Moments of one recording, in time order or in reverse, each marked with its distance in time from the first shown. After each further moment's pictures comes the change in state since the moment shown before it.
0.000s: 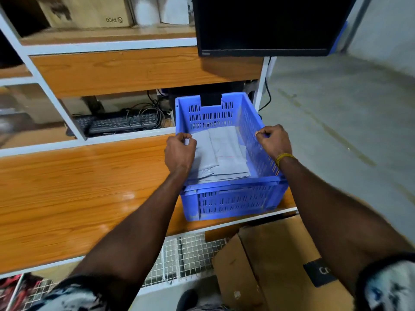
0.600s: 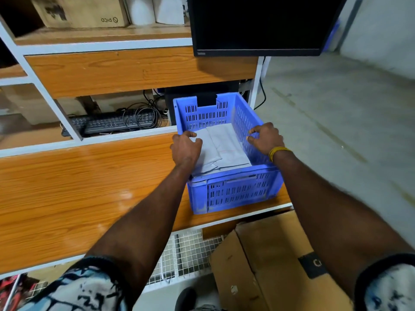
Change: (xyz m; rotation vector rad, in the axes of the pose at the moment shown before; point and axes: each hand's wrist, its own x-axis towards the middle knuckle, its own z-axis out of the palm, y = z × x) left_hand 0.012 0.005 0.026 0.187 -0.152 -0.030; right_hand -0.003 -0.020 -0.008 -0.315 -0.172 -0.005
